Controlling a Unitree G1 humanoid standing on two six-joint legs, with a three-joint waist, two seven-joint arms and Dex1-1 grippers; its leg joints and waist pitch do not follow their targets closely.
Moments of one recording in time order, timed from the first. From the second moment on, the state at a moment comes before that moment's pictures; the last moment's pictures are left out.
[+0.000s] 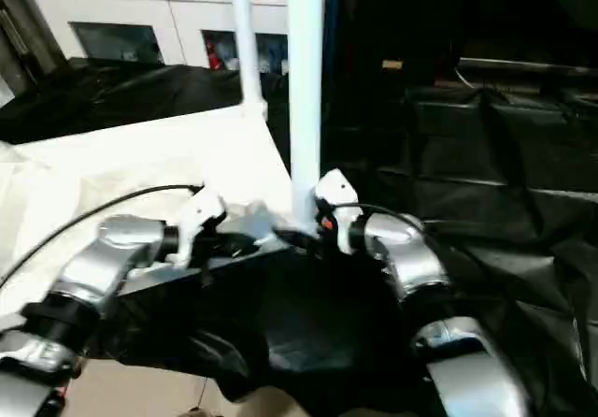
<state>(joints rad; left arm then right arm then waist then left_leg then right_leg) -0.51 0.38 -0.25 0.49 -0.06 0.18 -1.20 -0.59 -0.31 0.18 0.70 0.12 0.00 1.17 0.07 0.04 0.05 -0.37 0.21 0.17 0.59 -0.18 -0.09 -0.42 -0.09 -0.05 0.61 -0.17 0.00</state>
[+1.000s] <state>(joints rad) -0.54 0.33 -0.24 0.55 -0.03 0.15 -1.11 -0.55 -0.25 0.13 0.68 0.12 0.08 0.97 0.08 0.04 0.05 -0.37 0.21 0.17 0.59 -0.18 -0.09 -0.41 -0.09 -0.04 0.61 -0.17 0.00</state>
